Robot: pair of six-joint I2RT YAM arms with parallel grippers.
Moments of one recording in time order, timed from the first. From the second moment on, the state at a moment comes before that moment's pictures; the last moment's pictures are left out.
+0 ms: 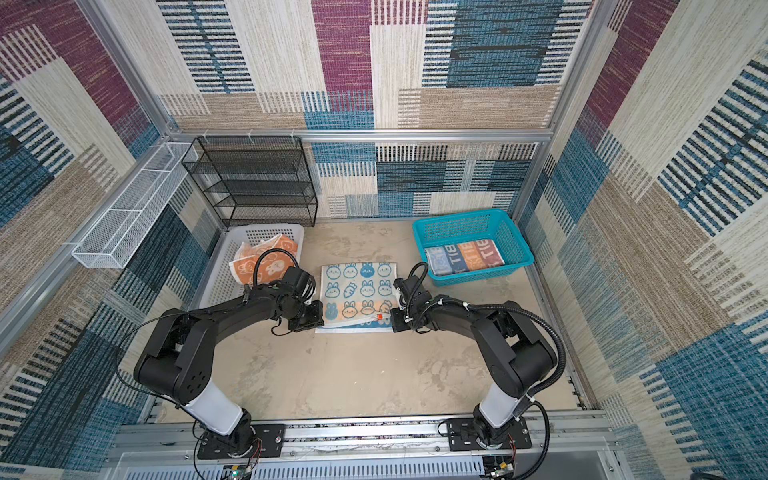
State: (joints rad) left arm -0.37 1.67 0.94 -0.53 0.27 -0.52; right arm 0.54 1.67 0.84 -0.22 -0.16 0.31
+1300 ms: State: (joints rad) left arm -0.37 1.64 0.89 -0.51 0.25 -0.52; right arm 0.62 1.65 0.82 -0.25 -0.08 0.32
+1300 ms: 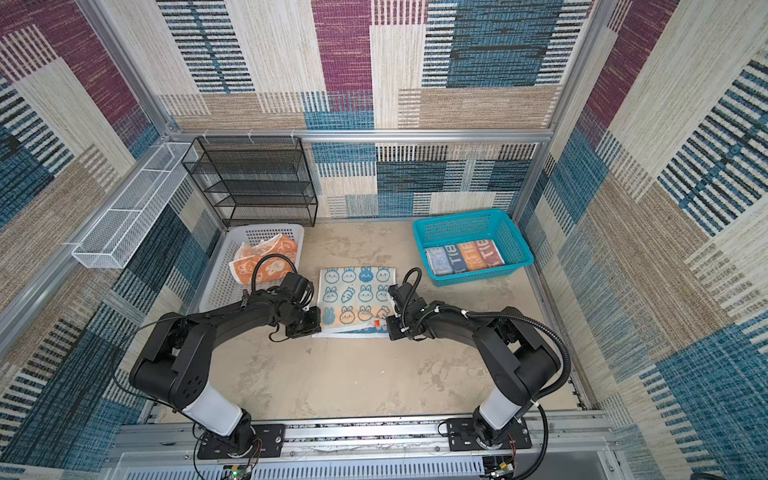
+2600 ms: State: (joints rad) left arm -0.37 1.55 0.87 -0.52 0.26 -0.53; right arm 0.65 1.52 0.85 -0.41 -0.02 0.32
